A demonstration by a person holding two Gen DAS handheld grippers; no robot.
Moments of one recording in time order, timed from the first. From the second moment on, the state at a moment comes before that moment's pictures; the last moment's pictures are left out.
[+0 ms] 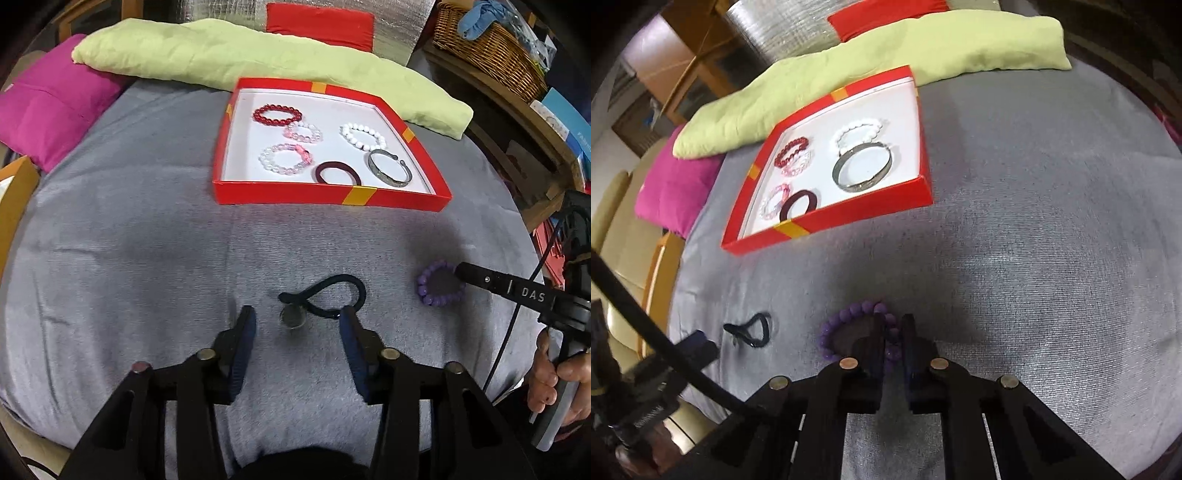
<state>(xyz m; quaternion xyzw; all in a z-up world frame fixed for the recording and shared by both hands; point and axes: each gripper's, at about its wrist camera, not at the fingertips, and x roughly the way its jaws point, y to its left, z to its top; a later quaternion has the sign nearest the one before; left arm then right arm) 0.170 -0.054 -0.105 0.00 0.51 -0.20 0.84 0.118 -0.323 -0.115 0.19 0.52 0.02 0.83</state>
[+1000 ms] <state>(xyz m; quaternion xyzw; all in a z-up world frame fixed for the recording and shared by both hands) 0.182 -0.052 -0.114 -0.03 0.52 -0.22 0.82 0.117 -0.331 -0.122 0.19 0.54 0.04 0.82</state>
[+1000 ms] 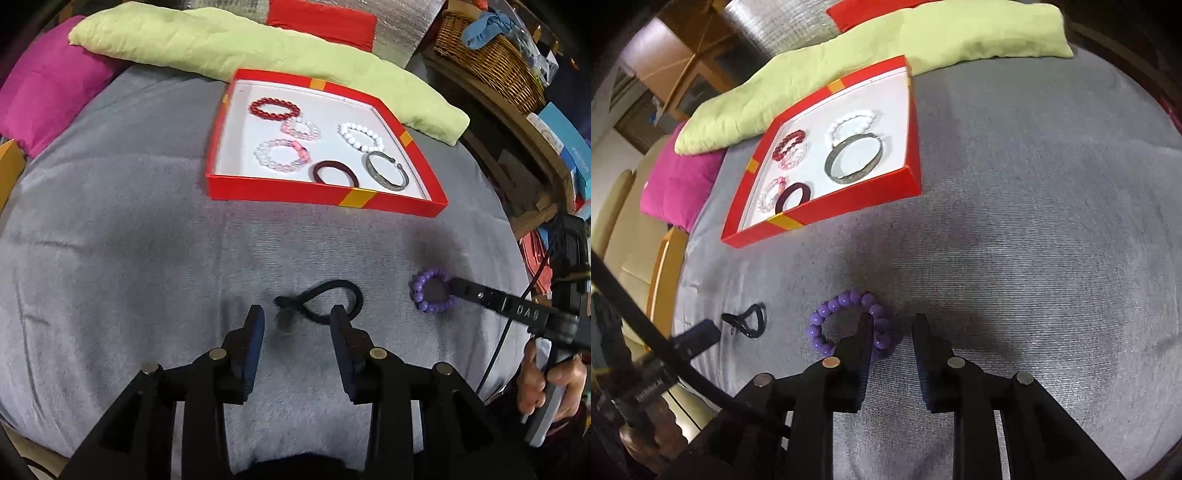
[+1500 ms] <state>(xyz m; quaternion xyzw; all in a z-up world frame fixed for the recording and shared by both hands) 0.179 -0.060 -0.110 -0.01 0.49 -0.21 0.84 0.116 -0.311 -0.113 0.12 0.51 0.05 0.85</state>
